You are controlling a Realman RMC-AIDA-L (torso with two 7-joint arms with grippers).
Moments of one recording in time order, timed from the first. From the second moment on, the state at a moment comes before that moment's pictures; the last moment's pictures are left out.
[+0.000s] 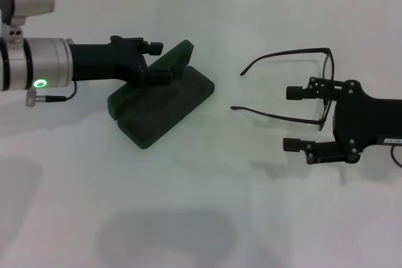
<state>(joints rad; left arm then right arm) -0.92 -2.09 2.84 -0.60 -0.24 1.49 -1.21 0.56 1.89 -1.43 -0.39 -1.21 -1.60 0.83</state>
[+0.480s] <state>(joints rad) -0.92 -2.09 2.85 -0.63 -0.20 1.47 -1.20 0.56 1.89 -1.43 -0.41 -1.21 -1.60 0.83</state>
